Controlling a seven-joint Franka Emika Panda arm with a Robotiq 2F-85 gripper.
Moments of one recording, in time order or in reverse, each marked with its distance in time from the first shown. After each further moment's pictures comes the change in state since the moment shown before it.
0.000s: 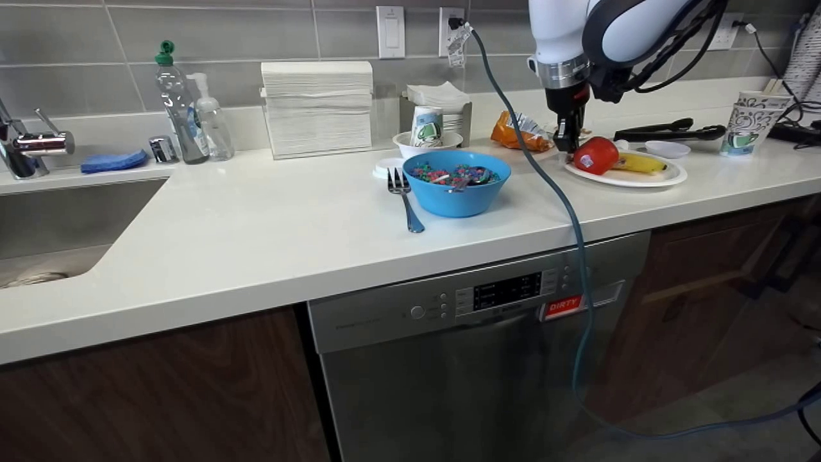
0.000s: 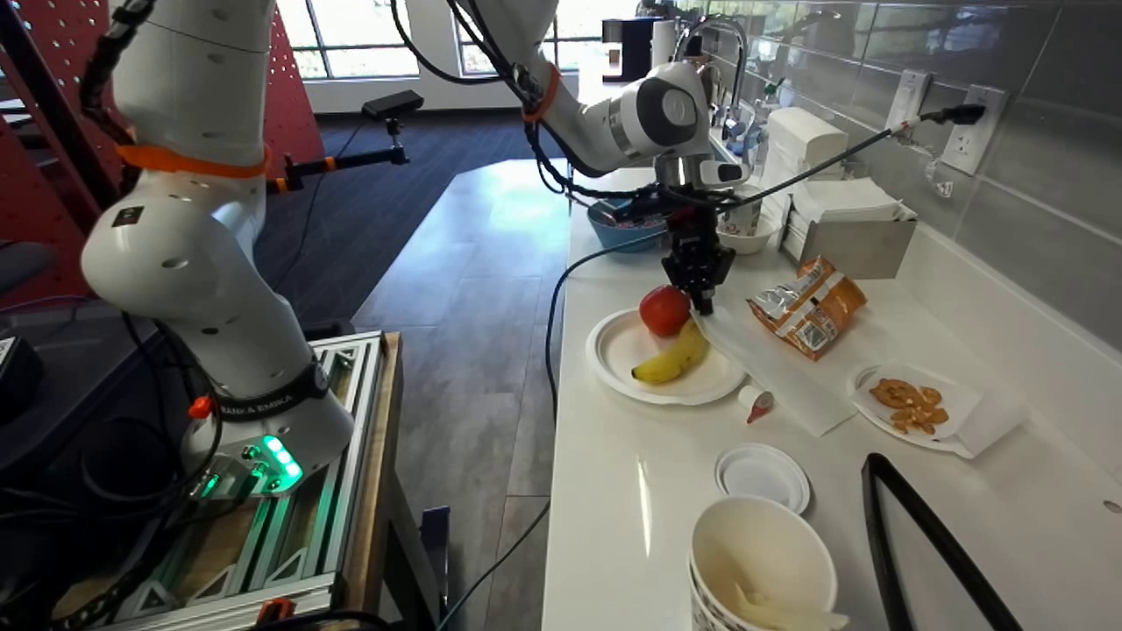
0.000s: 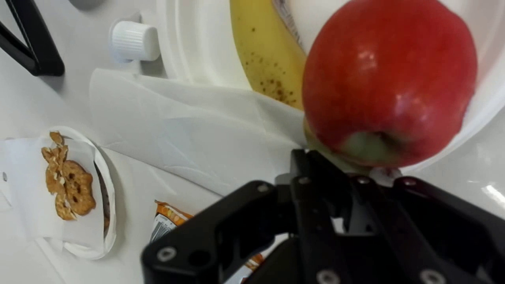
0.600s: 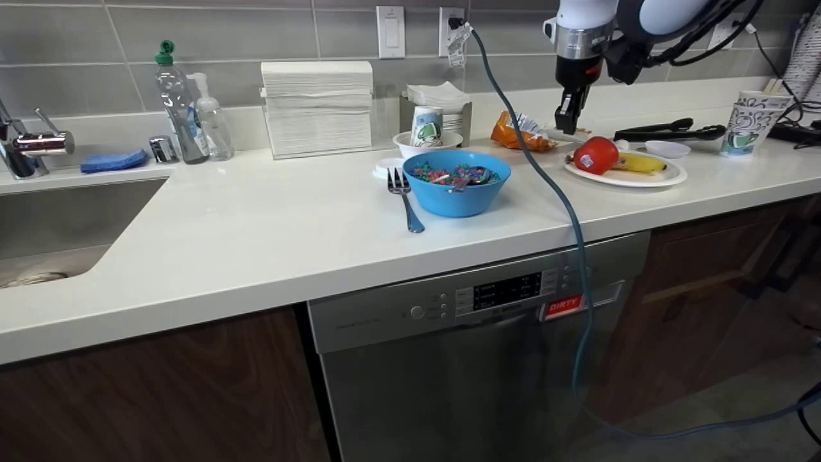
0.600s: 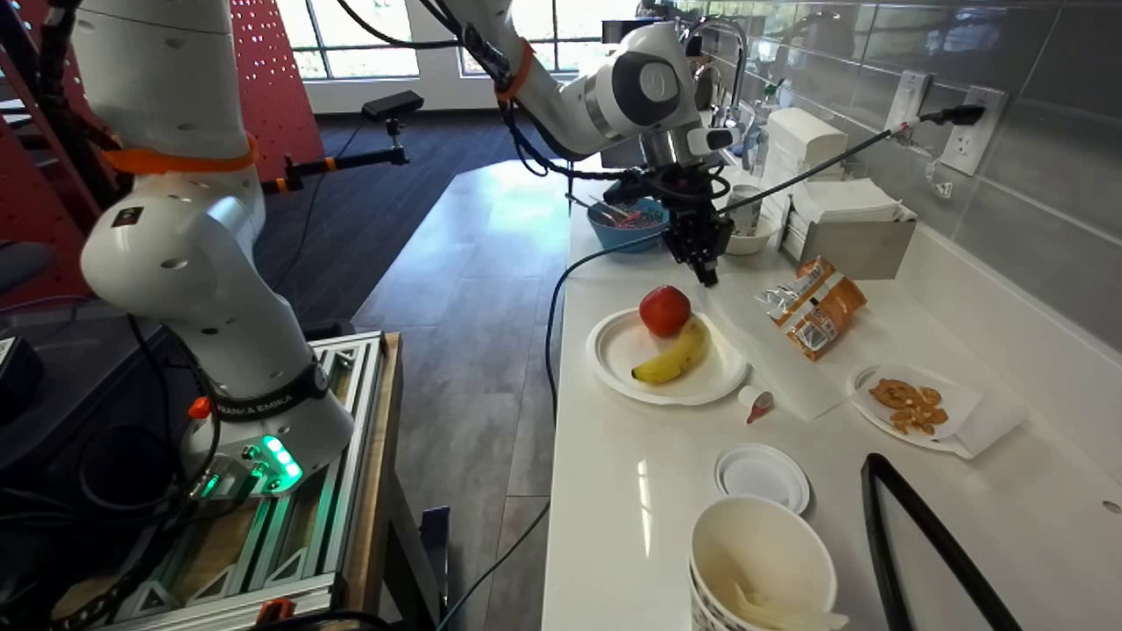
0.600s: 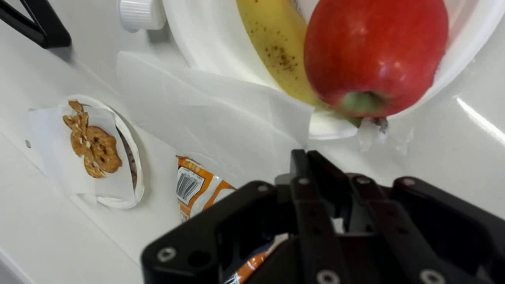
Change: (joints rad) arm -0.004 -0.149 -0.020 -0.130 0.013 0.188 0.033
